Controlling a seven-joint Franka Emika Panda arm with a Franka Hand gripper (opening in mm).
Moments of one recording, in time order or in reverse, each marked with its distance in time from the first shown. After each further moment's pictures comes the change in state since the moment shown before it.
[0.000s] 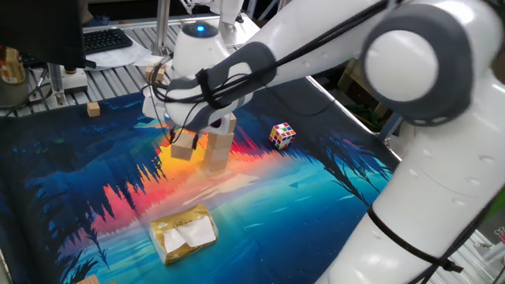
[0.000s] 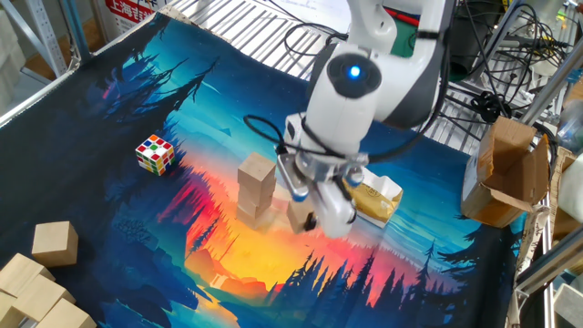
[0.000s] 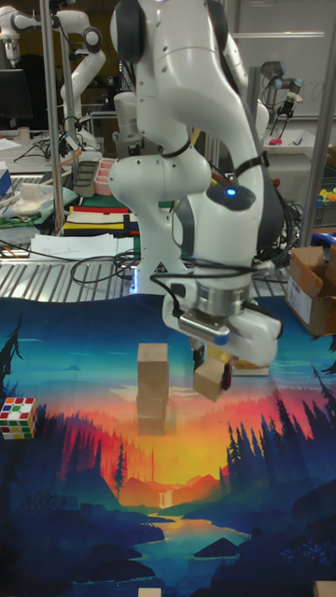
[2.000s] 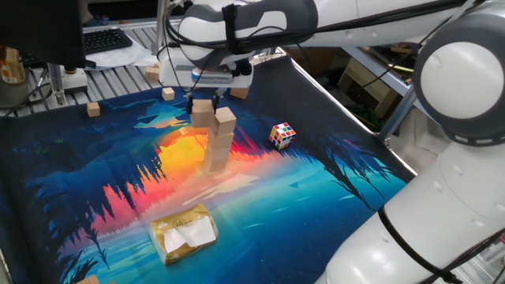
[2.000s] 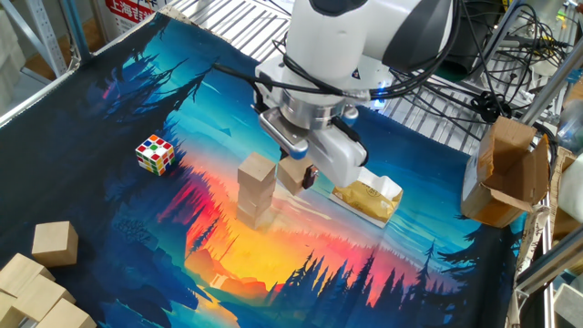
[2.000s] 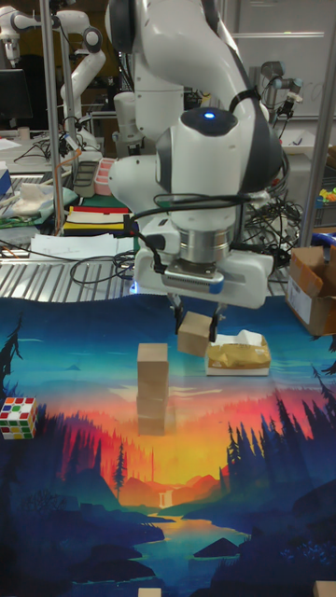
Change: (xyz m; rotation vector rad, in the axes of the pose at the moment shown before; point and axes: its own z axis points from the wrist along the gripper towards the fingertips) arm -0.026 -0.024 -0.092 0.020 0.071 -0.288
